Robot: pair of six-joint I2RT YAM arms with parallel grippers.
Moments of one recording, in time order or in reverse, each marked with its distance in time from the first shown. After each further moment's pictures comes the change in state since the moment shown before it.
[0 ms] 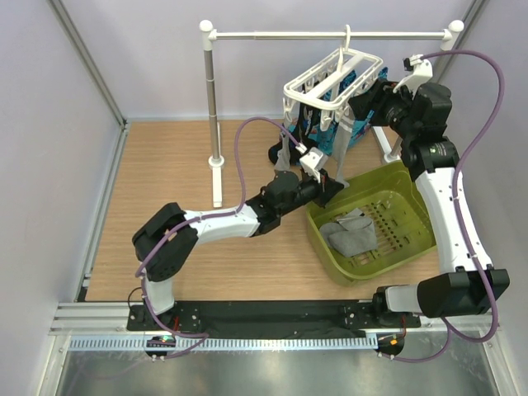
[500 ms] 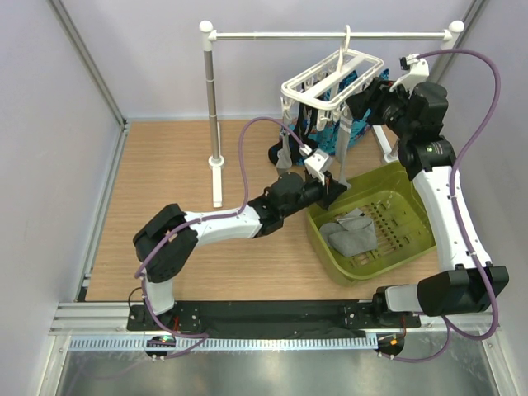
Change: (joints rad) left arm -0.024 0.000 0.019 -0.036 -0.014 0.028; right arm 0.017 0.014 0.000 0.023 0.010 0.000
